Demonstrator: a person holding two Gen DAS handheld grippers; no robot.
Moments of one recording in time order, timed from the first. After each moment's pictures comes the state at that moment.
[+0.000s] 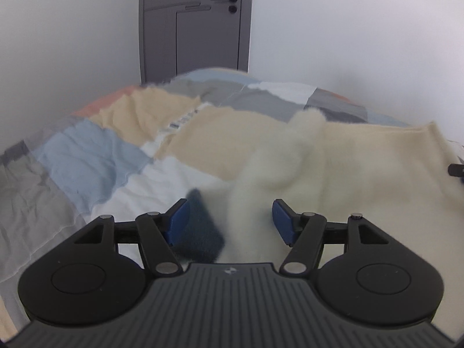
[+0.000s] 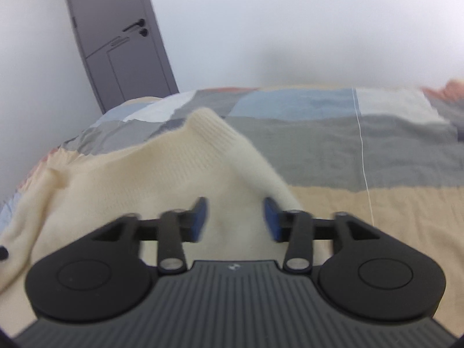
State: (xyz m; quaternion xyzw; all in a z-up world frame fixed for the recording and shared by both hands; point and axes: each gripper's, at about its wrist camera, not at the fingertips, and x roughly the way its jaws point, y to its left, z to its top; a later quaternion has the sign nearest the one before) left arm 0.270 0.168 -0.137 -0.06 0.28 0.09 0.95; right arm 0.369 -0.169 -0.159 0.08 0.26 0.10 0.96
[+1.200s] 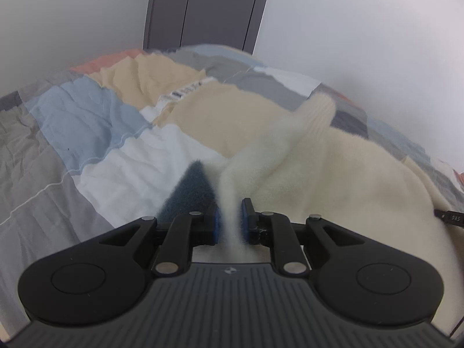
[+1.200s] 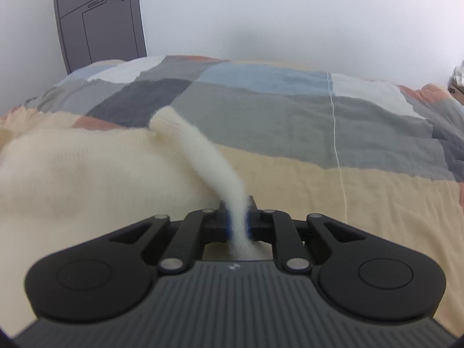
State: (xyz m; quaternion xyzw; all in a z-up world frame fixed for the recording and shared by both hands) left arm 0.263 0.185 -0.146 -0.13 0.30 0.08 0.94; right arm 0.383 -0.163 -0.192 0.01 0.32 0.02 0.95
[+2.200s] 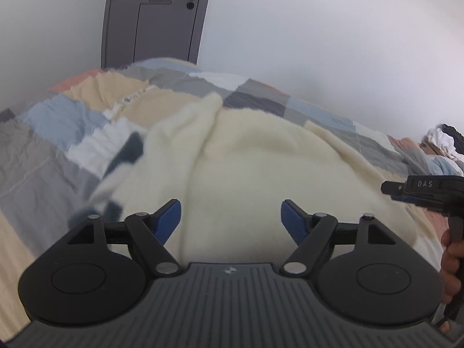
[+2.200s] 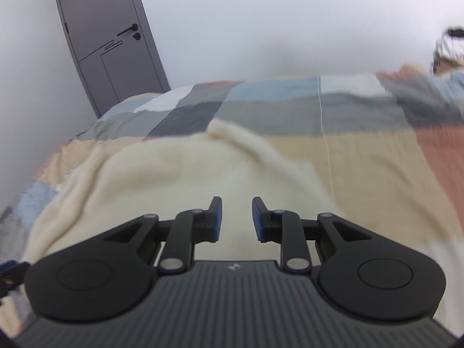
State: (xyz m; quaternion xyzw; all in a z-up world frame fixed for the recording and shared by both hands) left arm 0.119 0.087 -0.100 -0.11 0.29 -0.01 0.95; right arm 0.211 -0.161 -0.131 0.13 0.30 0.06 0.94
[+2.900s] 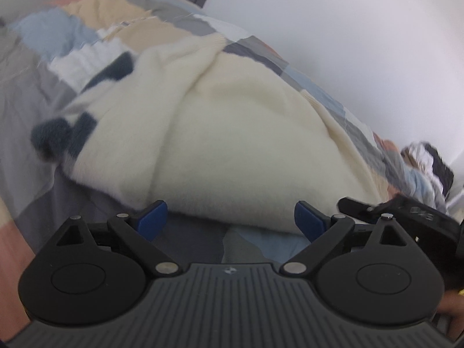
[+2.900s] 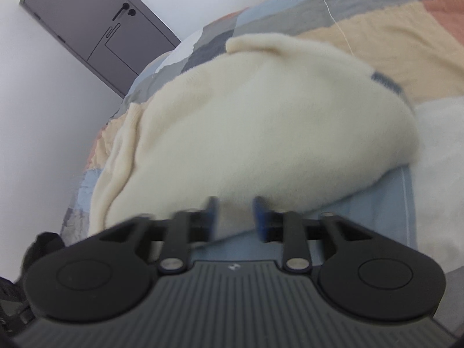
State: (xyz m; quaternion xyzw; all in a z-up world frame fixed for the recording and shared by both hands) left arm 0.135 0.103 -0.136 -0.24 0.37 -0.04 0.90; right arm 0.185 -0.153 -0.172 0.30 0.41 0.11 0.85
